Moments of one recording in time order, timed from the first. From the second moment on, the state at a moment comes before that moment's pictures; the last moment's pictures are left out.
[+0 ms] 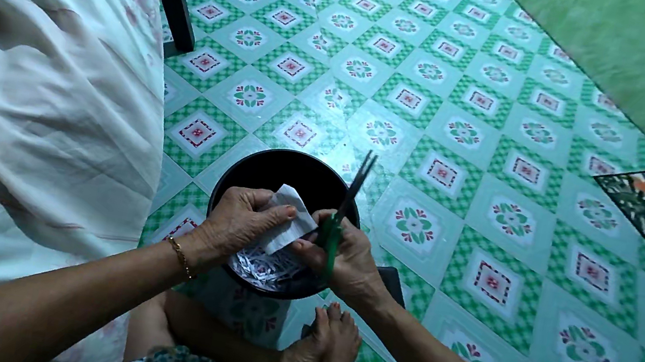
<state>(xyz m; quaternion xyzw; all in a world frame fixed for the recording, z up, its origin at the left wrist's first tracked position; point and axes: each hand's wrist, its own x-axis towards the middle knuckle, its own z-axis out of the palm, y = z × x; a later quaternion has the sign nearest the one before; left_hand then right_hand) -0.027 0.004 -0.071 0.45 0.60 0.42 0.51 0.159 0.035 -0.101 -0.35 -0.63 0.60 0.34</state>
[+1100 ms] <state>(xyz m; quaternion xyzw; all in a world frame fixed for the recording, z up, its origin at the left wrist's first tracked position) -0.050 0.015 -0.059 0.44 0.62 0.43 0.49 0.182 0.041 -0.097 -0.34 -0.70 0.62 0.10</state>
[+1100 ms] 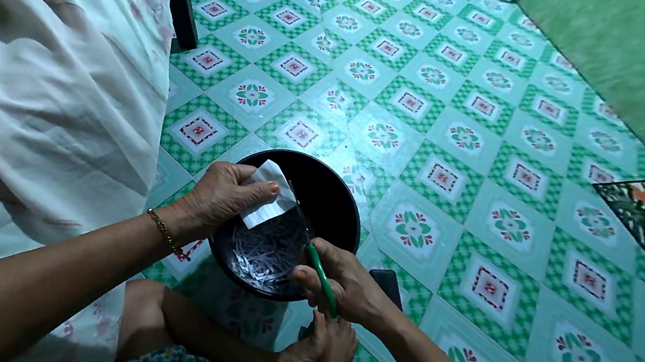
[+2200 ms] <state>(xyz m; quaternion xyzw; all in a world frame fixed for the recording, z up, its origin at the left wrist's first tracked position) -0.054 0.016 -0.060 0.48 0.60 0.40 0.50 0.184 0.042 -0.093 -0.36 -0.76 0.54 -0.01</state>
